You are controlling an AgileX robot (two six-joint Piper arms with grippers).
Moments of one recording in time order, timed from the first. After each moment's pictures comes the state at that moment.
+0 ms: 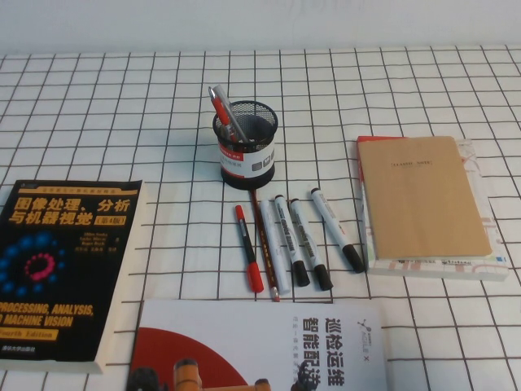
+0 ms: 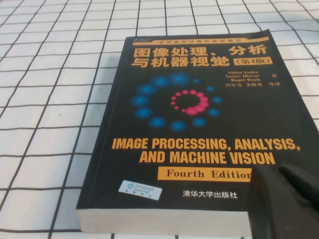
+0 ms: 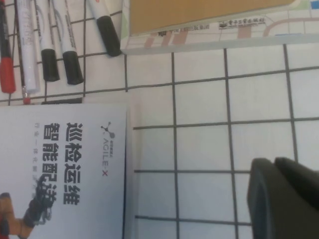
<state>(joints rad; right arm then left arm) 0.07 0.90 -0.54 0.45 0.73 -0.10 0.00 -0.01 0.03 -0.07 0.38 0.12</state>
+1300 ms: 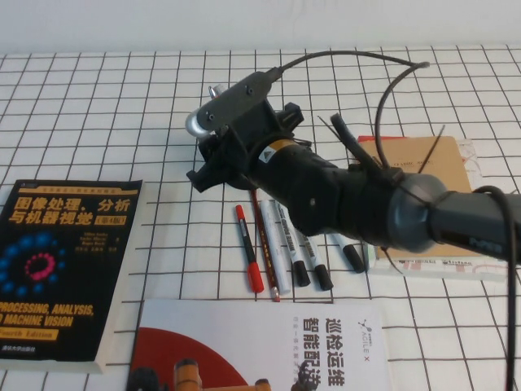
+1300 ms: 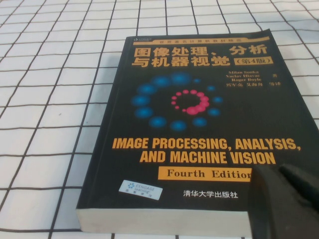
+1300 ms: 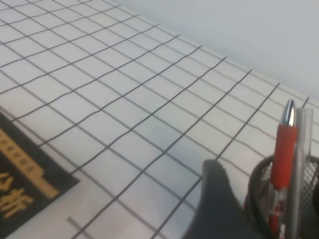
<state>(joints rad) 0.79 2.00 -1.40 0.55 -0.30 -0.64 0.00 -0.01 0.03 -0.07 0.38 0.12</state>
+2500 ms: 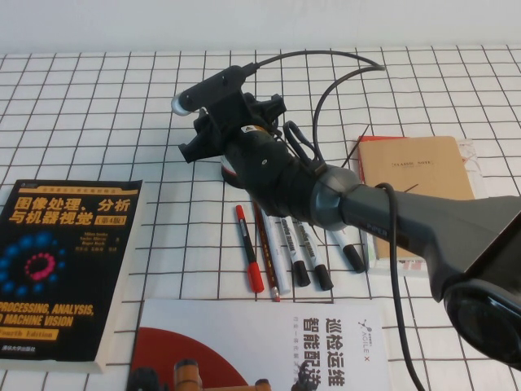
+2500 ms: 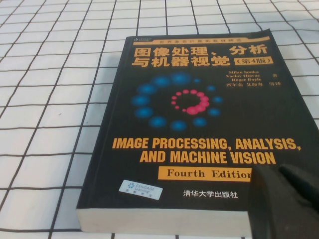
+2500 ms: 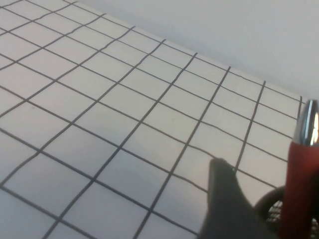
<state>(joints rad) 0.77 2.37 -1.90 1.22 -0.37 -1.31 0.00 -0.01 0.03 -0.07 0.38 0.12</state>
